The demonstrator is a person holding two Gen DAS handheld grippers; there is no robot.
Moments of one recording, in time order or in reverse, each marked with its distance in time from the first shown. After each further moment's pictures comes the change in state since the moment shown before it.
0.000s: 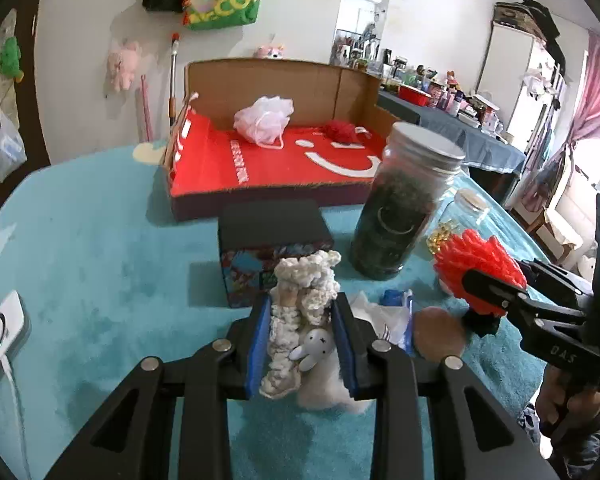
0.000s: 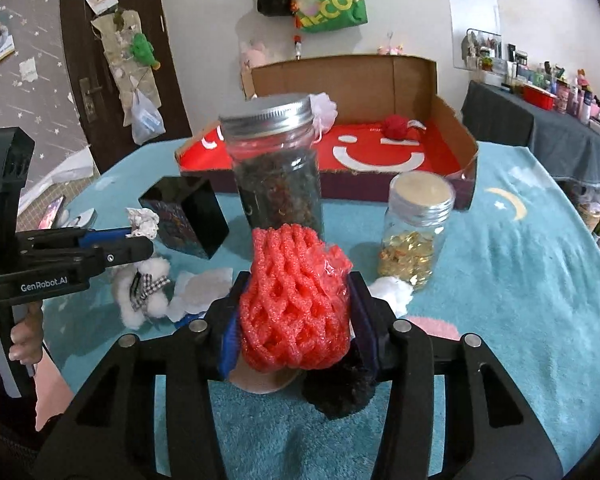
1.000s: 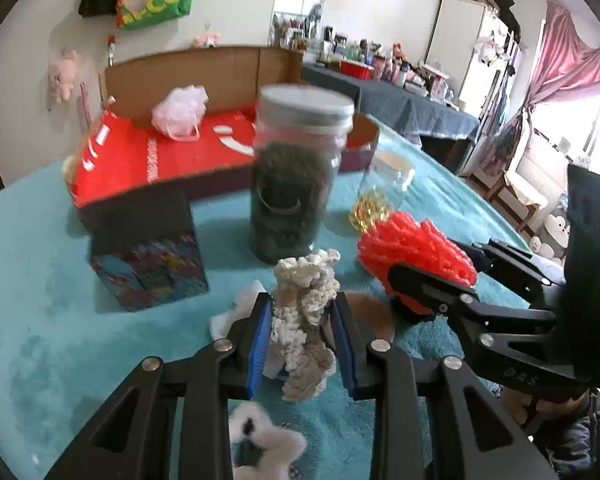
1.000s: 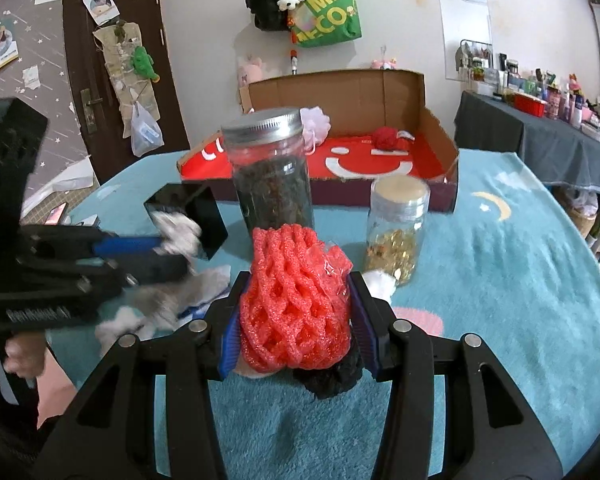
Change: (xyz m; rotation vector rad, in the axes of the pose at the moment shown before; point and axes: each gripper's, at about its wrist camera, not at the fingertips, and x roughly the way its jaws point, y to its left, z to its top) left arm 0.023 -0.057 -0.003 0.111 0.081 -0.153; right arm -0.013 -0.001 -0.016 0.006 -0.038 -0.008
